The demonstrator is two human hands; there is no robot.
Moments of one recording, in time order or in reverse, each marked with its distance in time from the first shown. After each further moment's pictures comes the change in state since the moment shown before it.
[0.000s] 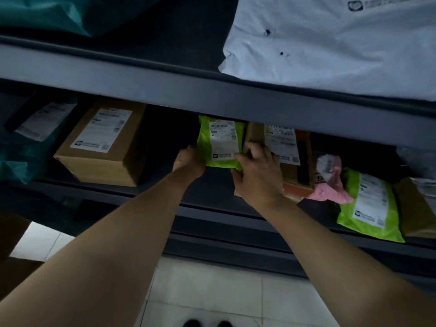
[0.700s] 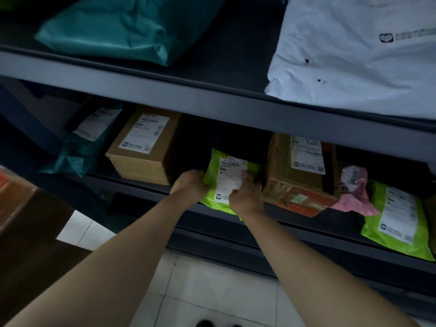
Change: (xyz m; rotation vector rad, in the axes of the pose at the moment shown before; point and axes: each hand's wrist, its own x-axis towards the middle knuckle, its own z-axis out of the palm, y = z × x) left_hand -0.063 -0.060 -0.035 -0.007 -0.120 0.009; right_hand -0.009 -0.074 0.027 0.645 -0.423 0.517
